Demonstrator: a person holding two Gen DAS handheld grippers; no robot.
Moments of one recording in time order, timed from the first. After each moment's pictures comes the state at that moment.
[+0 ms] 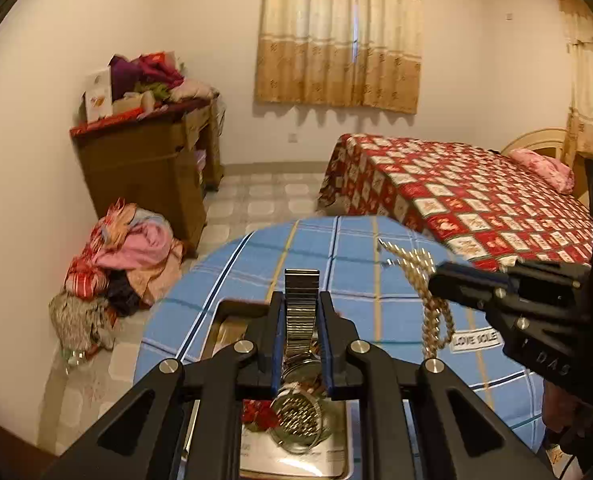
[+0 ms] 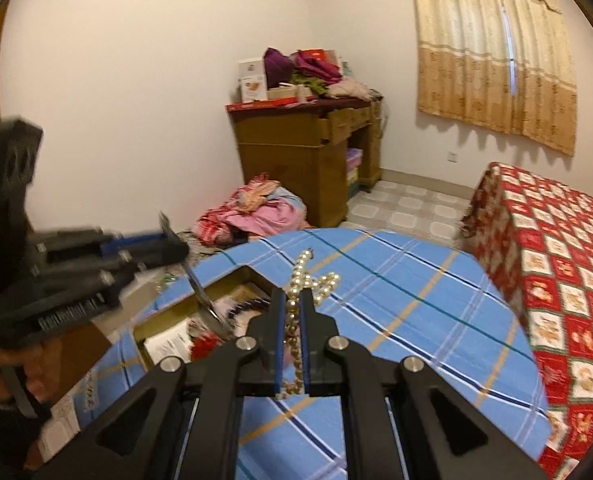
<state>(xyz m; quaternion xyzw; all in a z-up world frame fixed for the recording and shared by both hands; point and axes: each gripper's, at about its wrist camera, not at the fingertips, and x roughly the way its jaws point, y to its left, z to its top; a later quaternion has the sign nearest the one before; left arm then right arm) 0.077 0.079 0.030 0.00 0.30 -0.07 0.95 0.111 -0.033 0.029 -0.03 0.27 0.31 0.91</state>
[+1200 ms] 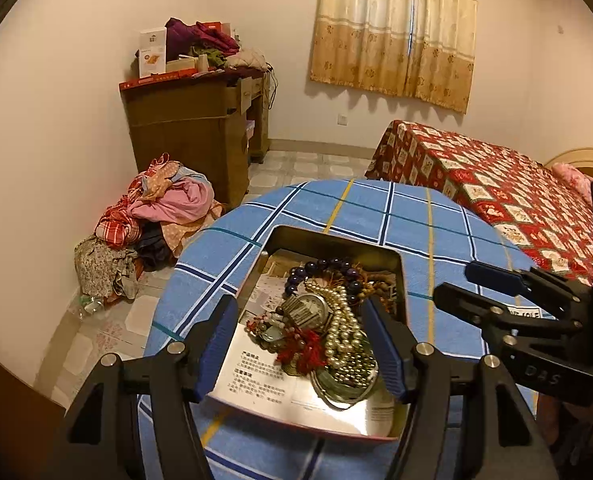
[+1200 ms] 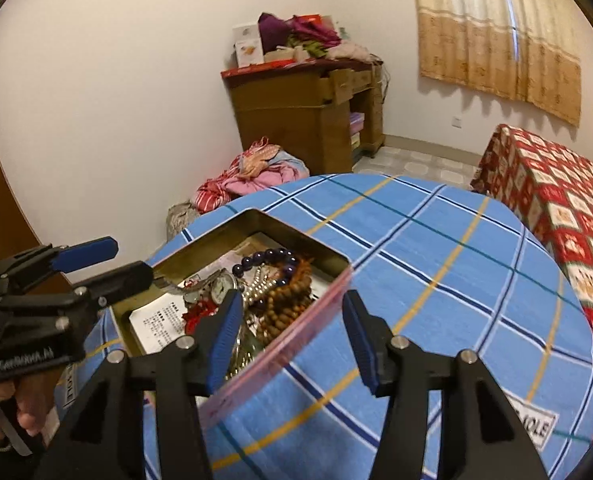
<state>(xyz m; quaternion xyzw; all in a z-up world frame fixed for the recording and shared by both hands) 0.047 0.107 -0.016 -0.04 0.32 0.01 0.95 0.102 -0.019 -0.028 -0.02 0.32 0.29 0.90</state>
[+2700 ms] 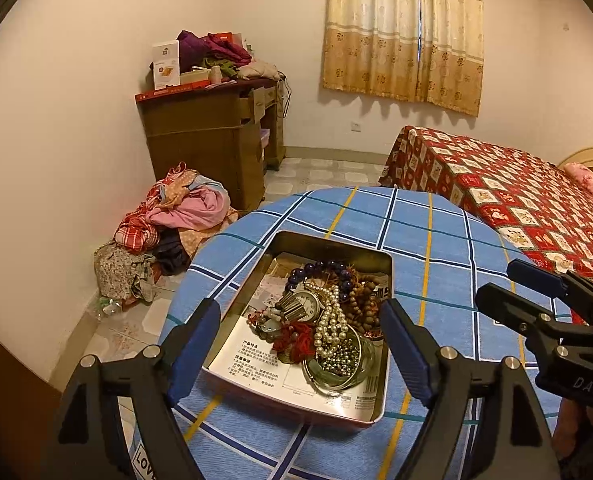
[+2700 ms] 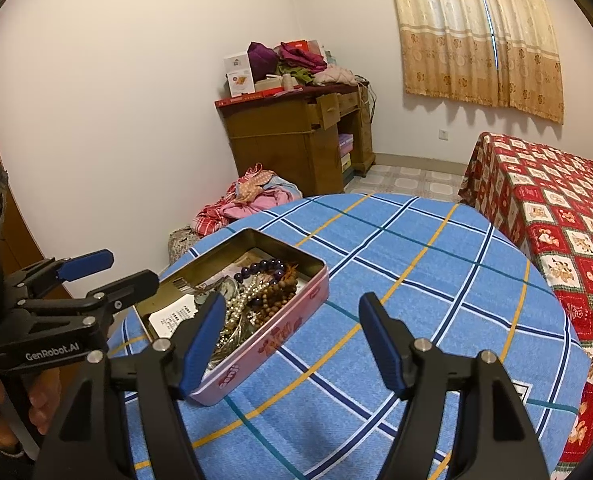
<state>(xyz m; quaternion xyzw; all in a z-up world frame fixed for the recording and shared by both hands) 0.033 0.081 -0.003 -0.02 0.31 0.05 0.95 0.079 -0.055 -0.013 0.00 0.29 0.28 0.92</state>
